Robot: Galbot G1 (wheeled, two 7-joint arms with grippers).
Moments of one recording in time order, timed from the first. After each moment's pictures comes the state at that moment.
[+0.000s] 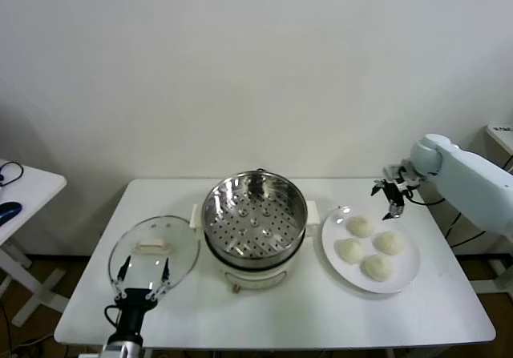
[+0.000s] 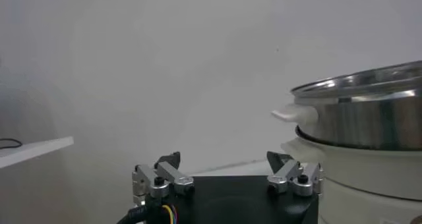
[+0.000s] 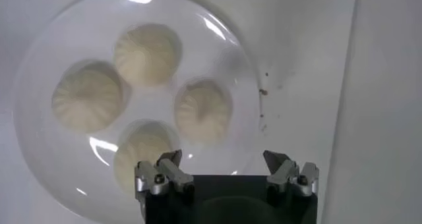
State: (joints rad) left arm 1.64 -1.49 -0.67 -1.88 0.05 -0.25 0.01; right arm 0.19 0.88 -0.95 0.77 -0.08 0.10 -1.12
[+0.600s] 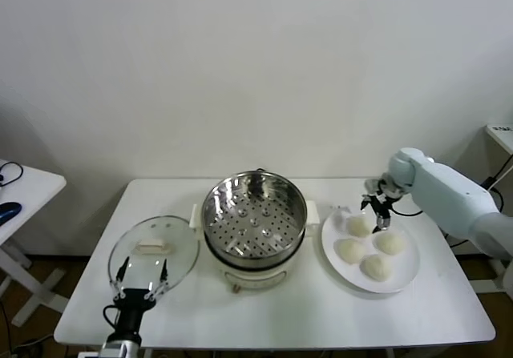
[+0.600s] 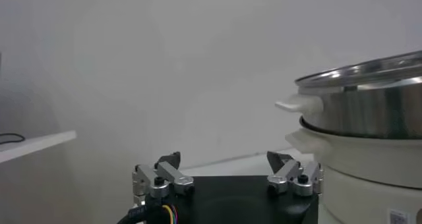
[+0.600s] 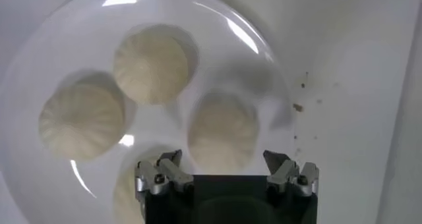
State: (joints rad) left arm 1.63 -1.49 -0.68 -1.86 0.06 -0.24 0.01; right arm 0.11 0.98 -0.91 0.66 -0.13 0.12 -1.13
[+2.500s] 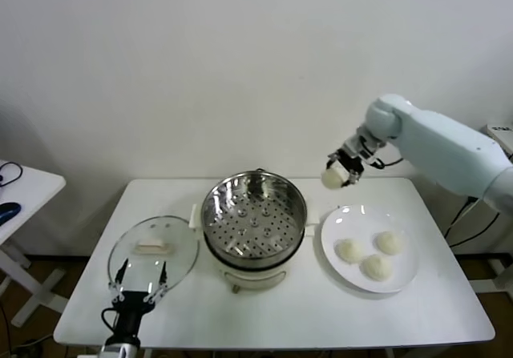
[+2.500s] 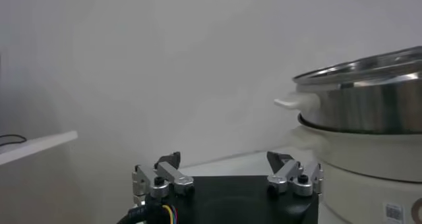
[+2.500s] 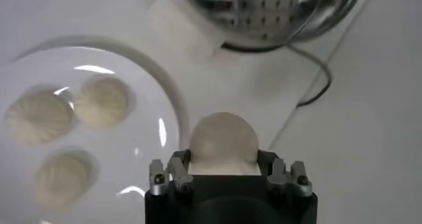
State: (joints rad) left arm 1.66 -1.48 -0.67 -1.88 0.07 -0.23 0.01; right arm 0.58 0.95 -1.13 1.17 -0.07 0.30 -1.16
